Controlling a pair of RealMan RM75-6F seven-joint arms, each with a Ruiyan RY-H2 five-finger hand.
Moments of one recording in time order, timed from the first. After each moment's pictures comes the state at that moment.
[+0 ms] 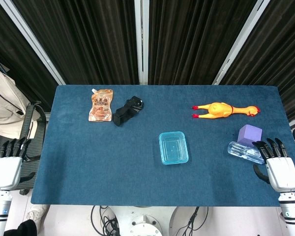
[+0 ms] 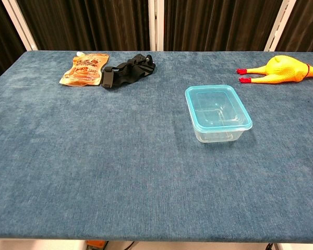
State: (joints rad) left arm -0.13 -1.15 -0.06 -1.67 1.38 1.44 0.32; right arm 0.11 -1.14 0.06 -1.54 -1.55 1.47 -0.03
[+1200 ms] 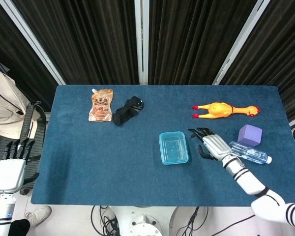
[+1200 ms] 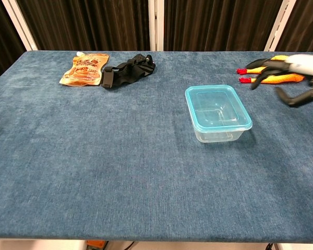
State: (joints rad) left arm -0.11 -1.19 -0.05 -1.65 1.45 1.49 0.32; right arm 0.59 -1.32 0.13 -1.43 -1.46 0.79 0.32
